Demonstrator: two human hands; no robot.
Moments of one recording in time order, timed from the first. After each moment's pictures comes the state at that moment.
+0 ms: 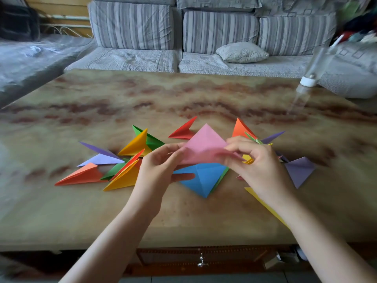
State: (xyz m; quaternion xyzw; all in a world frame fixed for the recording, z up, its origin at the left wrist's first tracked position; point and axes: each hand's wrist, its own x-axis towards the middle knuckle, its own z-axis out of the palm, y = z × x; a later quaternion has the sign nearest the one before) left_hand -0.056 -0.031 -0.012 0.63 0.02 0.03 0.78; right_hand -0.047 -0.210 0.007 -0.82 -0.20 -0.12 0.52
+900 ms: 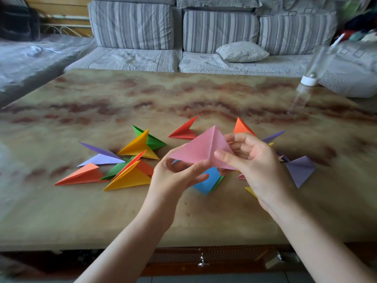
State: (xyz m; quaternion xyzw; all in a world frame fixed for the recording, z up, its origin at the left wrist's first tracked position) left_hand -0.067 -0.048 -0.015 0.58 0.01 0.01 0.81; right_hand -0.051 -0.198 0.011 -0.70 -0.07 -0.05 0.70
